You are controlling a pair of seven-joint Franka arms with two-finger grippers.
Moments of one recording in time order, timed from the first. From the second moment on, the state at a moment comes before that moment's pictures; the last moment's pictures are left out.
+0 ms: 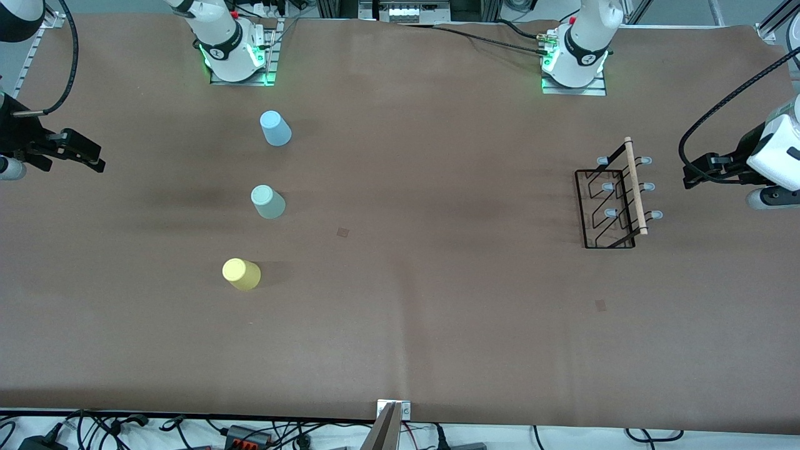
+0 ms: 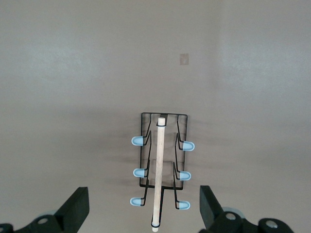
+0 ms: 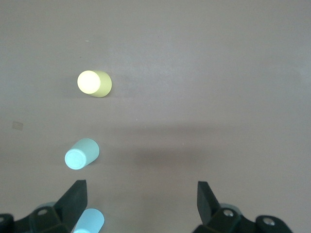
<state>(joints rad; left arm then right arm) -0.08 0.07 0.10 -1.63 0.07 1.64 -0.05 -0.01 -0.01 -0.04 -1.71 -0.02 1.73 -0.04</state>
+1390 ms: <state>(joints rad) -0.04 0.11 0.10 -1.95 0.07 2.01 0.00 0.06 0.16 -0.03 -1.69 -0.02 1.74 -0.04</state>
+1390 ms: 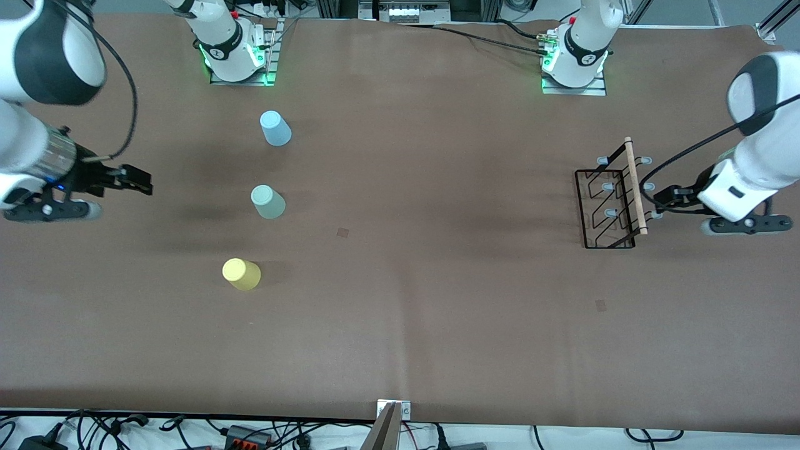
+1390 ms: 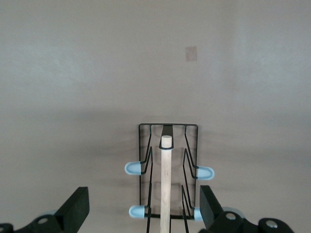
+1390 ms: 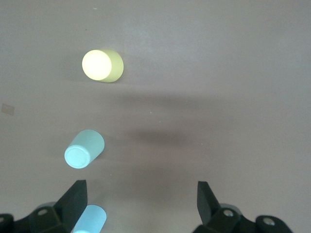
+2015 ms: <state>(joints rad) -0.03 0.08 0.10 -2.18 0.07 2.16 0.03 0.14 0.26 -0.03 -1.74 -0.02 1.79 0.04</state>
